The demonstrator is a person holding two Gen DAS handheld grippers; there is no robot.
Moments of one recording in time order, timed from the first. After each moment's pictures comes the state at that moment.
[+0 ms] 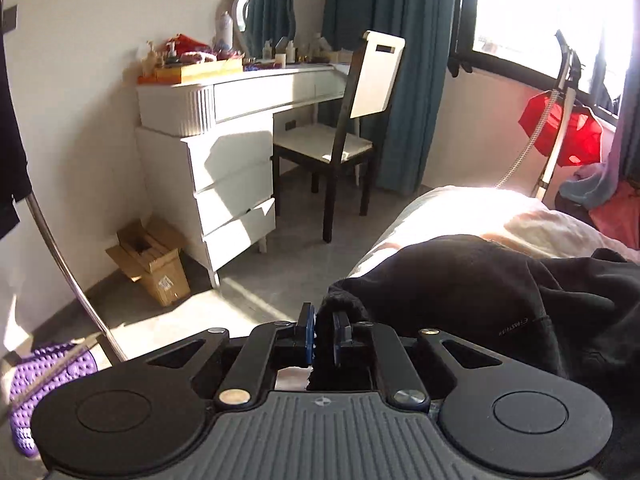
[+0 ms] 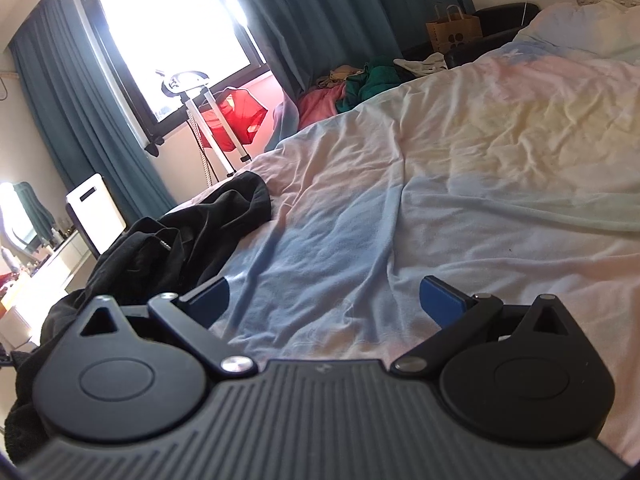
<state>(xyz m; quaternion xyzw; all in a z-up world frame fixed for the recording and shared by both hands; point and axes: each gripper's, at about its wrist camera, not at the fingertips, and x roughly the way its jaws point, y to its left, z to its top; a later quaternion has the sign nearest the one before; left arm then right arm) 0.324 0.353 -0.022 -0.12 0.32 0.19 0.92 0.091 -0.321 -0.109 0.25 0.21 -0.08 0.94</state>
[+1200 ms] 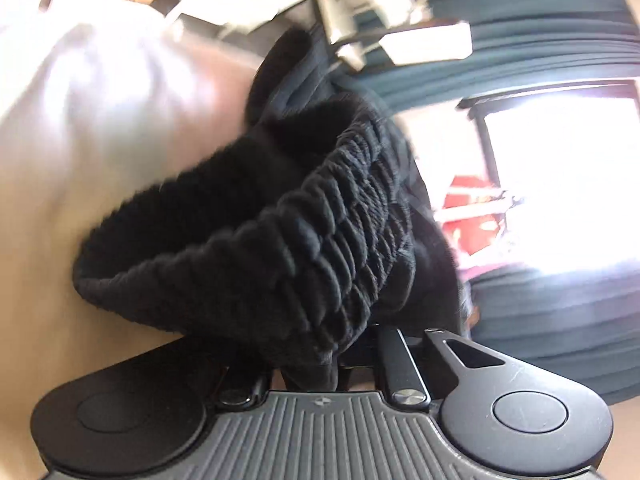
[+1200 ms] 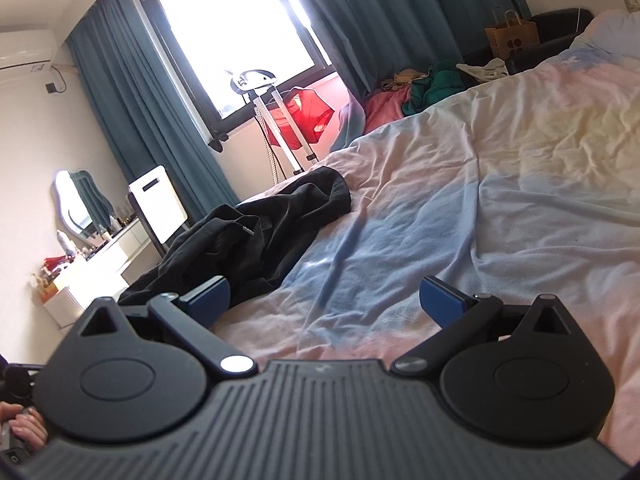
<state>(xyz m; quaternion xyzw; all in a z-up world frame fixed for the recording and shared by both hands) 0.003 0.289 -0.118 -0.53 0.26 0.06 0.80 0.068 -0.277 -0.091 0.25 0.19 0.02 0.95</state>
